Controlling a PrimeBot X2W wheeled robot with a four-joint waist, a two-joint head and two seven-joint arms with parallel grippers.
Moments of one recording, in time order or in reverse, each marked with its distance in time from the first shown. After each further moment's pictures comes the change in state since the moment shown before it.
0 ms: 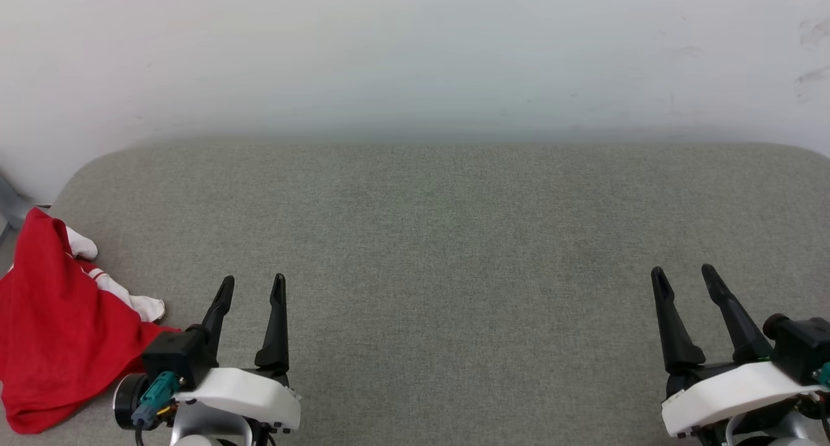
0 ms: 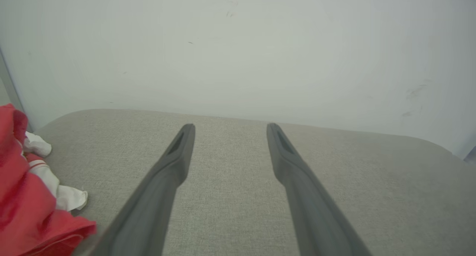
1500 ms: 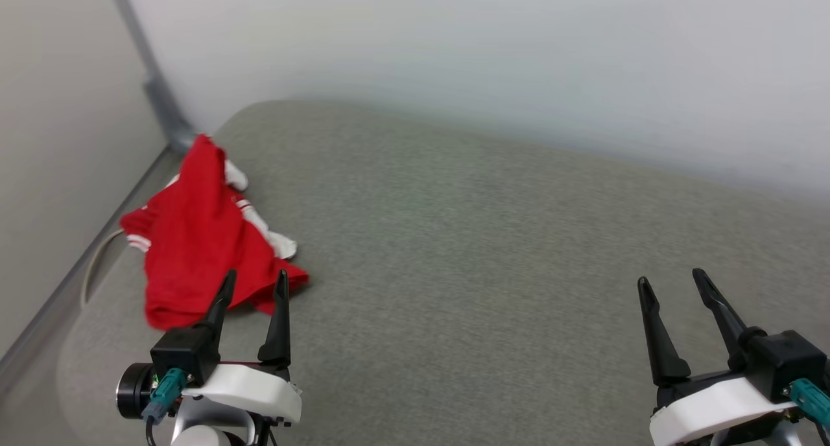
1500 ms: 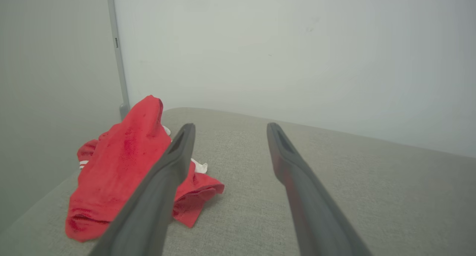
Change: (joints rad) left arm -0.041 -0.063 0.081 0.092 0.136 -0.090 -0.068; right arm 0.043 0.022 0.021 -0.061 -0.189 0.000 -0.019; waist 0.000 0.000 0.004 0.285
